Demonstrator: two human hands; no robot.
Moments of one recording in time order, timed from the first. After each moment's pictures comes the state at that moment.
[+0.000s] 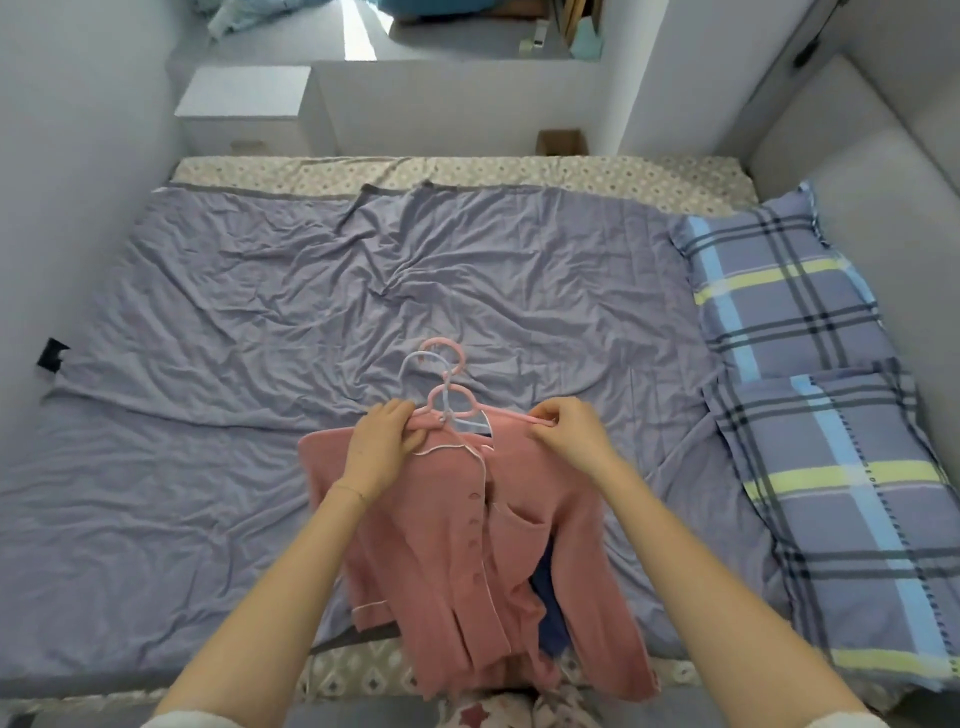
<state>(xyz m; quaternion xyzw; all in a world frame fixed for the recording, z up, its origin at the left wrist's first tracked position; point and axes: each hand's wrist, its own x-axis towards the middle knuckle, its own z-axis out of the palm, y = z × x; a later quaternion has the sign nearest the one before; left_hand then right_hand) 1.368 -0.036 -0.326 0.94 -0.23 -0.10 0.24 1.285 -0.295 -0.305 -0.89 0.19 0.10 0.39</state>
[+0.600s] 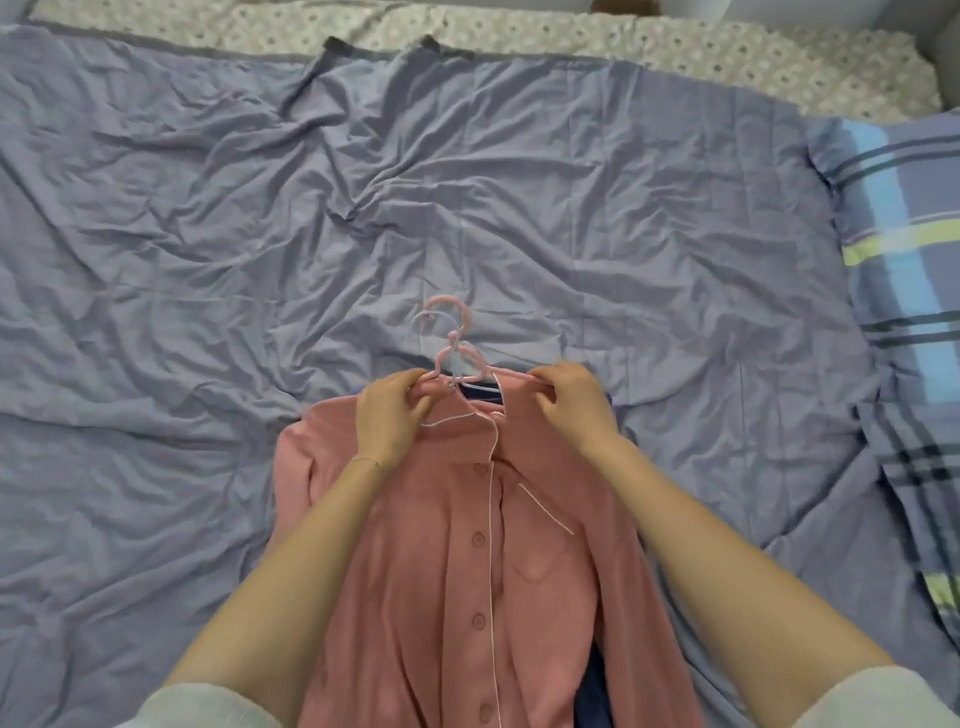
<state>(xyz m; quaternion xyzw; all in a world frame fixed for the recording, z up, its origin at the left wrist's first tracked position) 1.537 -0.108 -0.625 0.94 -0.11 -0.11 0.31 1.473 -0.344 -0.603 -0.95 0.12 0.11 0.27</state>
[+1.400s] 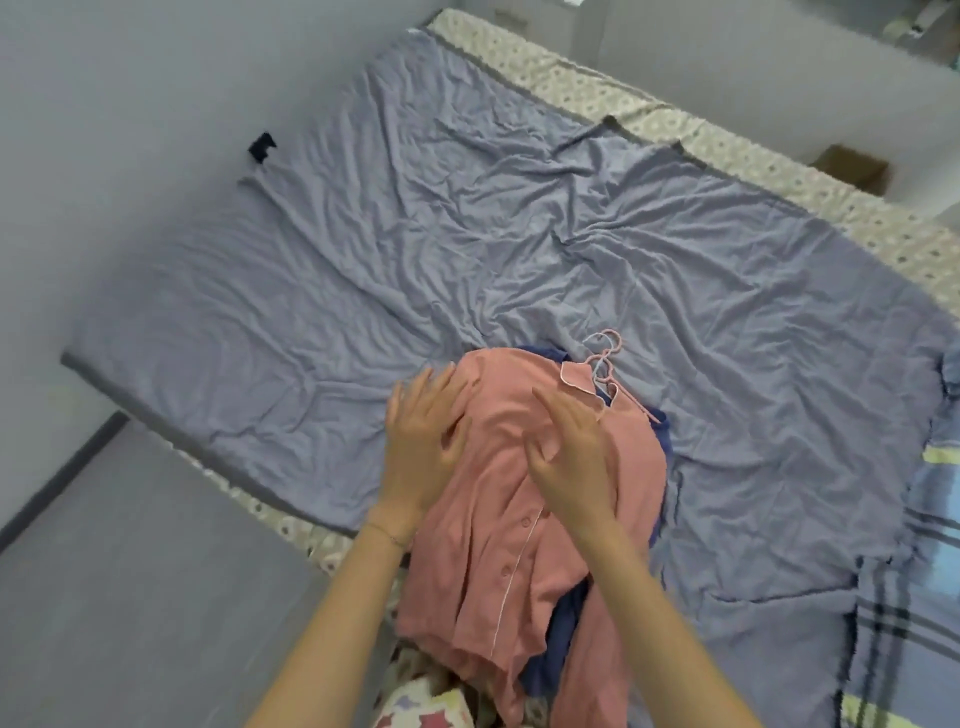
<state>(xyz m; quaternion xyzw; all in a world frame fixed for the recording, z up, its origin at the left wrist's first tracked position) 1.322 0.014 -0.369 0.95 0.03 0.07 0.31 1.342 -0.166 -0.358 -0.91 -0.06 0.02 0.42</state>
